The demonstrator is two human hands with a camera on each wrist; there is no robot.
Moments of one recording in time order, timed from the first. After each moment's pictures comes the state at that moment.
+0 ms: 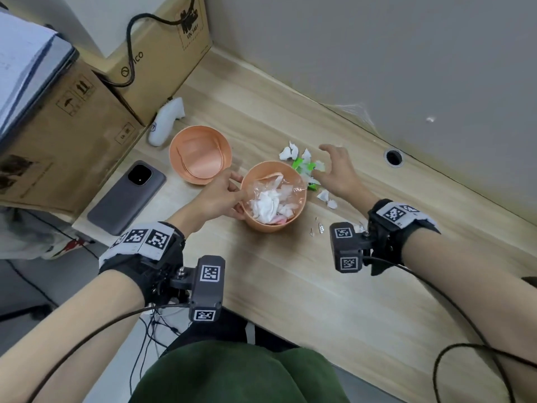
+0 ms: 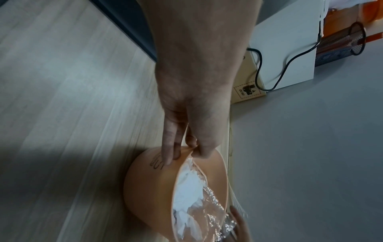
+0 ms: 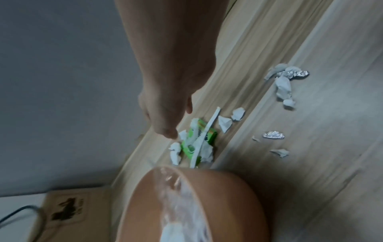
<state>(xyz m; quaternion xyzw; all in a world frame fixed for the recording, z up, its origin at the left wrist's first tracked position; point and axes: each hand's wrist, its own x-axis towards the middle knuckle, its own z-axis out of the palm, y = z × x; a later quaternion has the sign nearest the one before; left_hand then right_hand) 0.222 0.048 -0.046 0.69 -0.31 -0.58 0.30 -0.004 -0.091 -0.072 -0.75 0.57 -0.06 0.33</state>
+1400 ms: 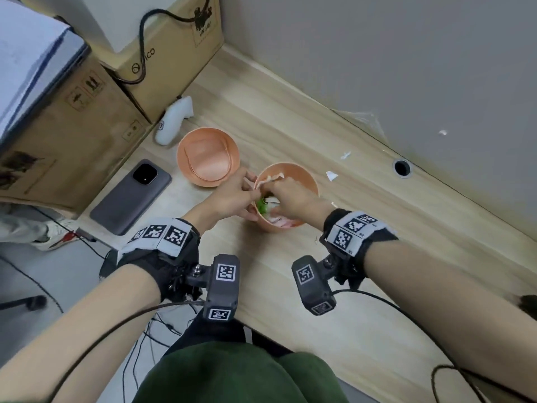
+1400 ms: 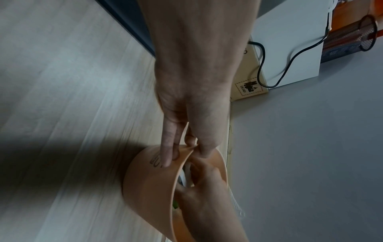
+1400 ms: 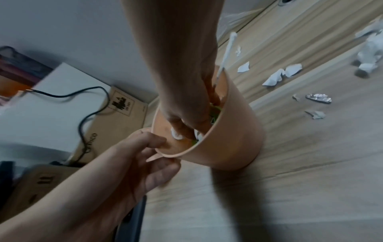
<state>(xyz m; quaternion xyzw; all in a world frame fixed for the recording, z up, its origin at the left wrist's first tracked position) 0.222 0.034 -0.050 0.67 -0.31 -0.60 0.31 0.087 -0.047 -0.063 -0.89 0.32 0.20 0.24</state>
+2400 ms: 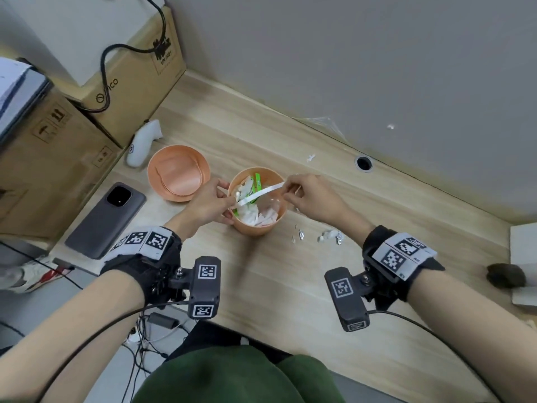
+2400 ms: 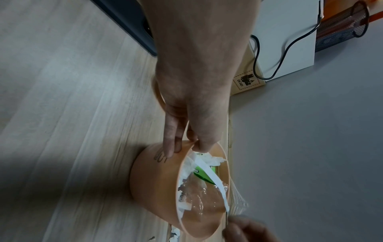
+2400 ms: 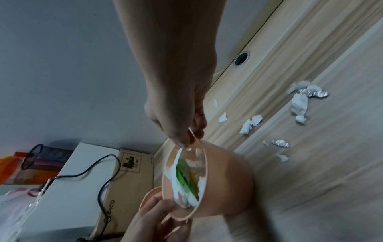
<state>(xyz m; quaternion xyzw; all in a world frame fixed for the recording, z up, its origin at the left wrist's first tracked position) 0.209 0.029 -0.048 0.70 -0.33 -0.56 0.30 -0.009 -0.046 -0.016 -0.82 0.47 -0.06 0.33</state>
